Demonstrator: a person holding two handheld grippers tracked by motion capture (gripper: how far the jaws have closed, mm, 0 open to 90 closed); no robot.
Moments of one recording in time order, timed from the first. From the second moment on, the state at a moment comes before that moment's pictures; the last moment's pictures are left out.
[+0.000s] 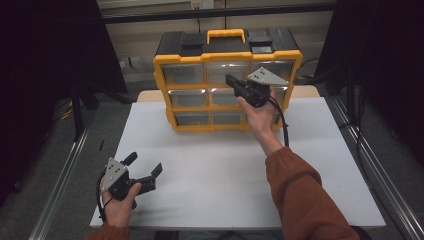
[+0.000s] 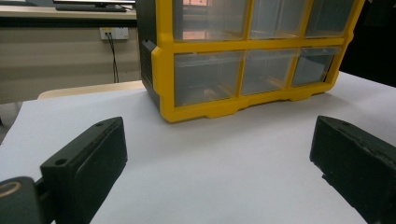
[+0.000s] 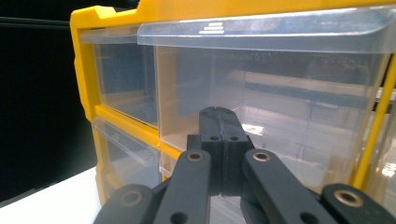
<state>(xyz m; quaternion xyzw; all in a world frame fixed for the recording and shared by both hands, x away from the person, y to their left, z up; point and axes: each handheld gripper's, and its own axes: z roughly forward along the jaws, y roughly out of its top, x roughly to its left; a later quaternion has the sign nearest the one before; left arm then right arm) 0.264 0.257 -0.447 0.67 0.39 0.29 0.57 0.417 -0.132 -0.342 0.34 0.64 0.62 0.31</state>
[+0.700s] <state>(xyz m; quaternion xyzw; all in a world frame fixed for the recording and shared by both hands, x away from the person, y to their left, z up) 0.265 0.255 -0.448 0.67 0.39 0.28 0.57 0.420 -0.134 -0.346 0.35 0.64 0.61 0.31</state>
